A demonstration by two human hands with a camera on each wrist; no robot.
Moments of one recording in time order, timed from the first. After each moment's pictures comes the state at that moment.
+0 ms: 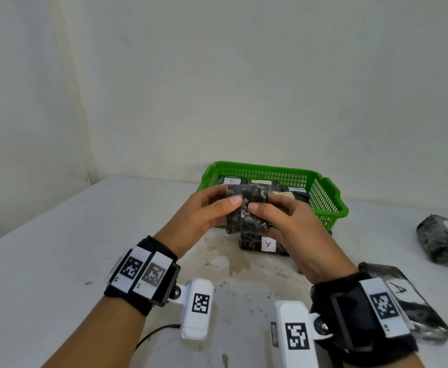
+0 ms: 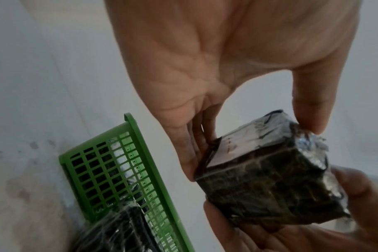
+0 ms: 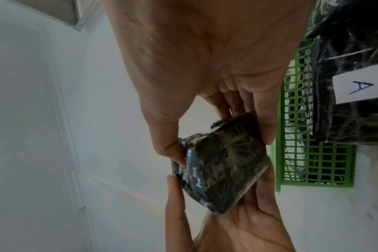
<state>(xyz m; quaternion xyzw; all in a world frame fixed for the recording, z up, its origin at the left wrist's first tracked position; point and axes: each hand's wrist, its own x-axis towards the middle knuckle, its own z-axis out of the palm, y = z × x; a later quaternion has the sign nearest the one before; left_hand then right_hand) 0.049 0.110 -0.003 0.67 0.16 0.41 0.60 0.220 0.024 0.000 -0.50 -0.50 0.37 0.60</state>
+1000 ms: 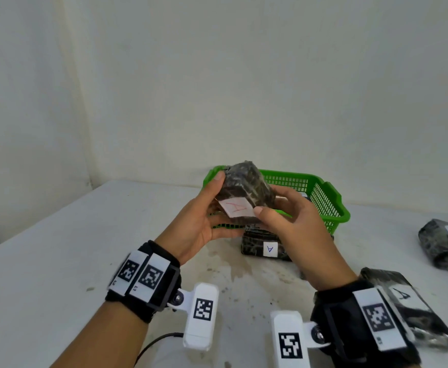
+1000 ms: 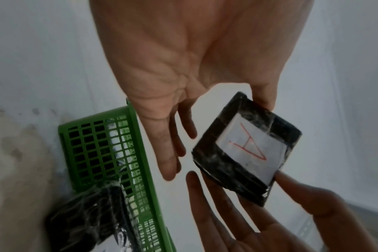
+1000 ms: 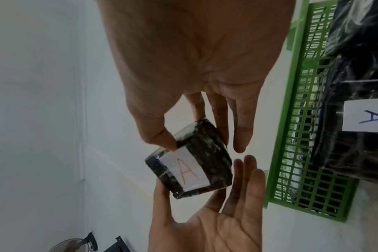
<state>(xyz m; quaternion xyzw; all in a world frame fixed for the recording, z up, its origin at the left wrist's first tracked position) 0.052 0.104 0.008 0.56 0.21 0.41 0.69 0.216 0.023 0.000 -0.51 -0.53 0.26 0.63</state>
